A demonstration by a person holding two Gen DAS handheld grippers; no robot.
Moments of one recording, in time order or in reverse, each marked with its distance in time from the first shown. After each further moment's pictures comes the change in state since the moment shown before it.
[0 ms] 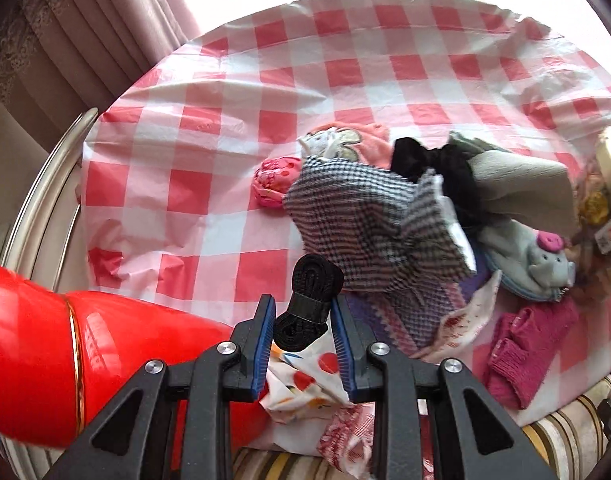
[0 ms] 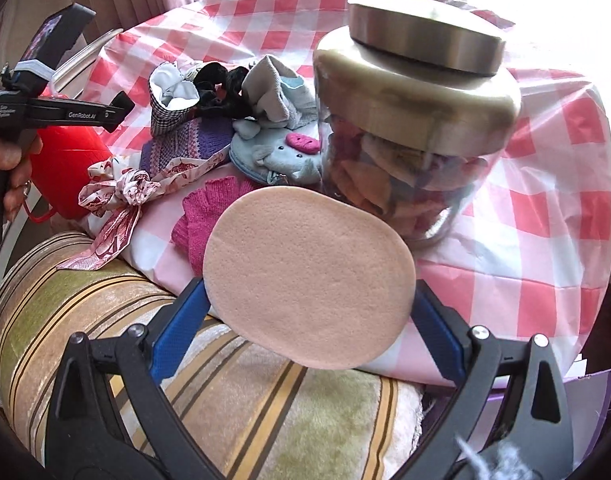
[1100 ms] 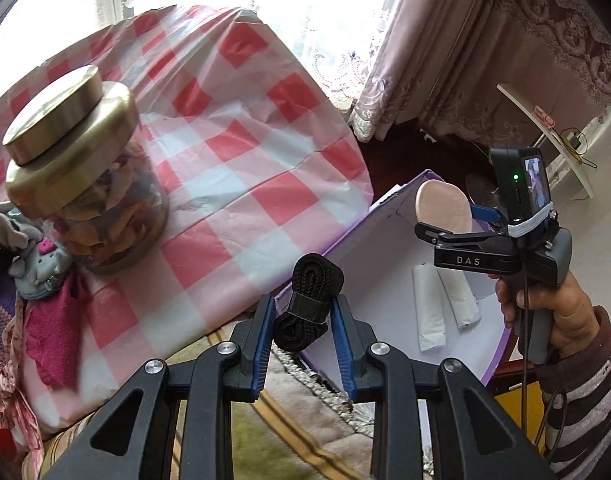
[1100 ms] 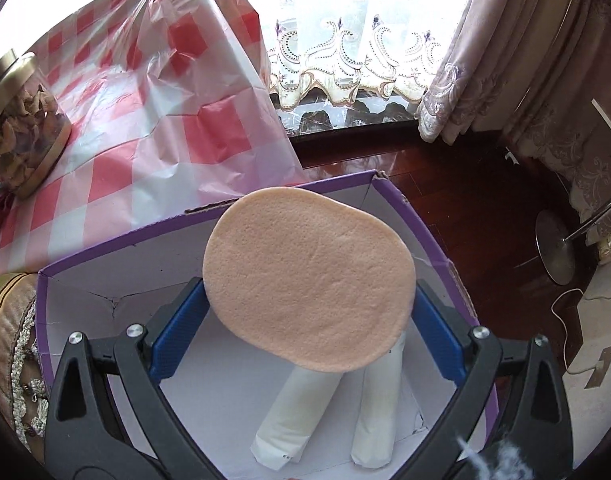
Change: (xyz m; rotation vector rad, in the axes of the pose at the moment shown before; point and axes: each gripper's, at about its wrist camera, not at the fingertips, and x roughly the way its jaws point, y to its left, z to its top) left arm -0.135 -0.320 -0.092 0.484 -0.035 -0.707; right arm -0.077 -0.270 -0.169 0.485 0.084 -0.438
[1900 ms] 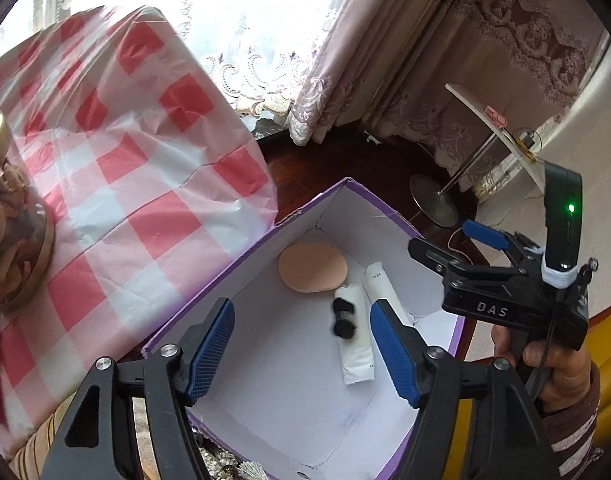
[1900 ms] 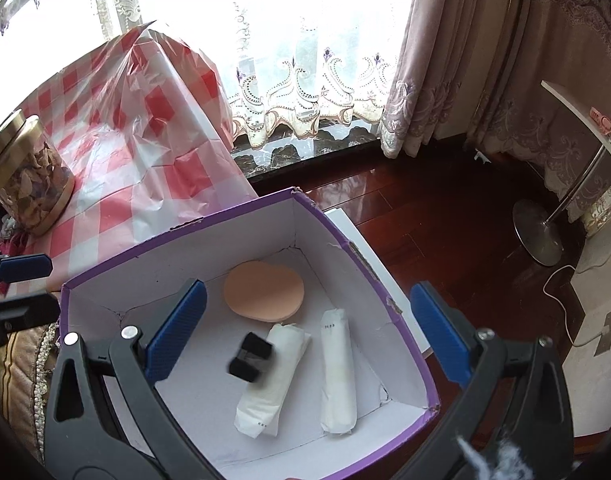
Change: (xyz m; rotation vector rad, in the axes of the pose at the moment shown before) left arm 0.035 -0.050 0.022 -0.001 -0.022 -0.204; right arm -0.069 -0.041 -0.024 0.134 -0.123 -0.039
